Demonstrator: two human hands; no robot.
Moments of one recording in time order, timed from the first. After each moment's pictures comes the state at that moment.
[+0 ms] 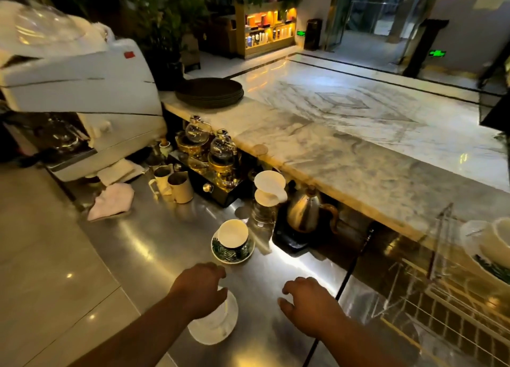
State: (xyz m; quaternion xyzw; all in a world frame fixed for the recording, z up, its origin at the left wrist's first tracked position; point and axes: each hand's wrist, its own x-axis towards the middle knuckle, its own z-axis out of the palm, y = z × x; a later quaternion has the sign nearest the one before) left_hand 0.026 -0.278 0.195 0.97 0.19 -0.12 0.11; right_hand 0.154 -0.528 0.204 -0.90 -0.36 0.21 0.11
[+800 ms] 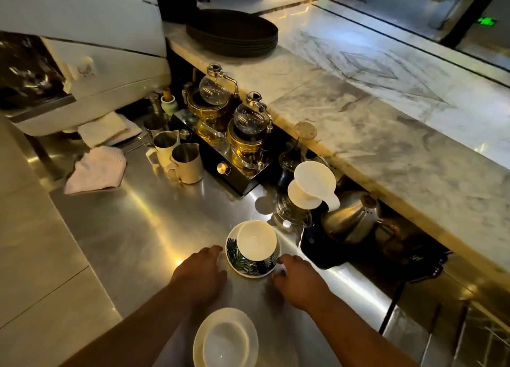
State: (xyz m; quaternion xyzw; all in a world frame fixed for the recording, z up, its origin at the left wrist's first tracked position) left_hand 0.090 -0.152 0.086 0.91 0.29 -0.15 0.25; right_hand 0.235 -0.359 0.115 -0.90 -0.28 0.31 0.12
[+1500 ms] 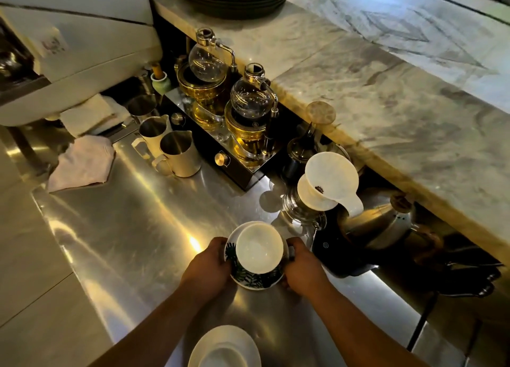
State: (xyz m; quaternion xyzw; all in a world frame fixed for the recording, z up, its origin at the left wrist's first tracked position) left_hand 0.130 -0.148 0.054 0.78 0.41 -0.10 0.46; right_hand 0.282 -0.325 0.055 -0.87 -0.14 0.37 0.29
